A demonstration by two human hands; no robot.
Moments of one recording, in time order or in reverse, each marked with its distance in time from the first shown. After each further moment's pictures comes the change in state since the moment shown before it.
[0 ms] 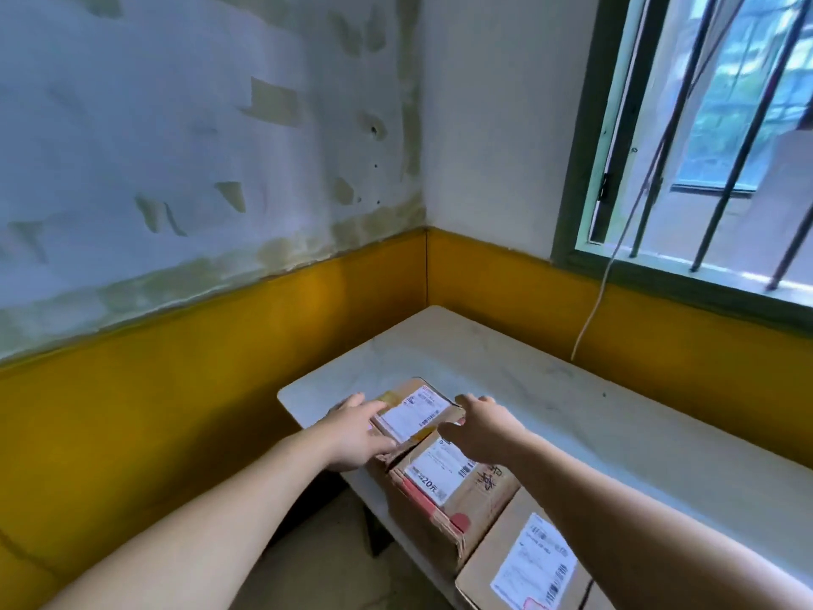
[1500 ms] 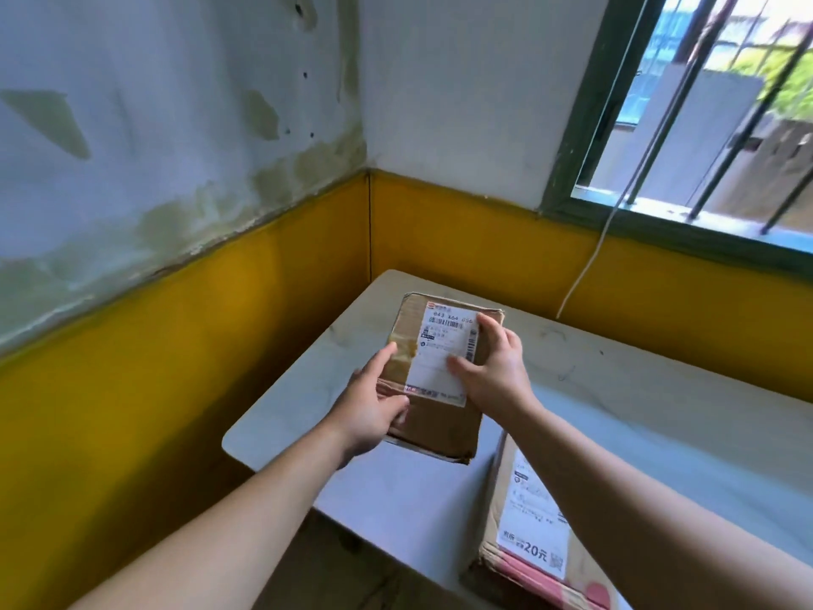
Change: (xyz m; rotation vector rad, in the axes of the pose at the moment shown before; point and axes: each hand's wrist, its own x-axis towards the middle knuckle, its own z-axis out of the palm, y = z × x) left_hand 0.189 -0.082 -0.035 -0.705 -0.165 0.338; right_hand 0.165 -0.074 0.026 0.688 0.590 0.278
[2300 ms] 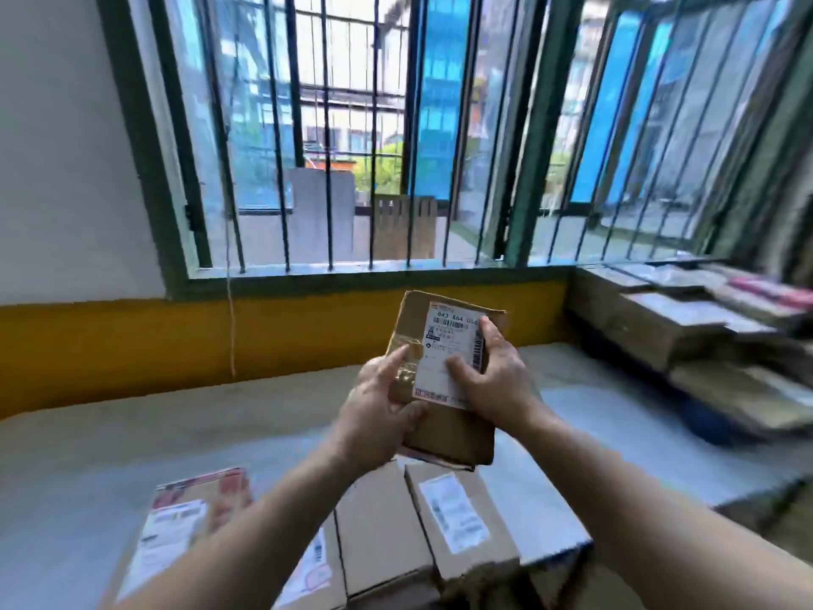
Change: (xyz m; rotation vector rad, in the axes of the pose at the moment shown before) left_hand -0.174 0.237 0.337 -0.038 -0.522 0.643; right_hand -0.266 0.077 -0.413 -0.299 0.682 0.150
